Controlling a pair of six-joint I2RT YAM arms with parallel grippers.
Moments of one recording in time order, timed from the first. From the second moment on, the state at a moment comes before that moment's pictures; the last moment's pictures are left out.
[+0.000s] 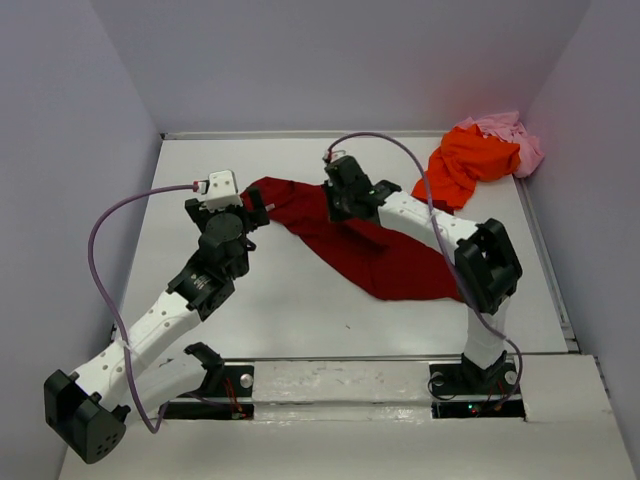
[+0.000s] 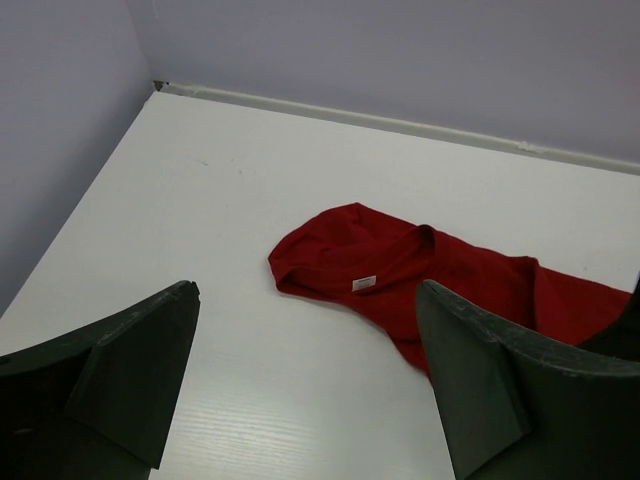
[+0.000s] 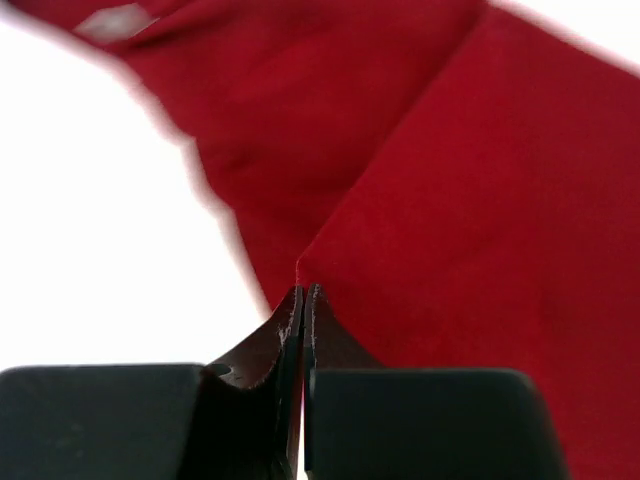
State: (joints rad) left arm -0.64 0.88 0.74 0.05 -0.80 -0.17; right arm 0.67 1.91 1.57 -0.43 0.15 0.34
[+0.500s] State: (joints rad) left arm -0.64 0.79 0.74 0.07 -0.87 -0.16; right arm 1.04 2.19 1.82 -0.48 0.15 0.39
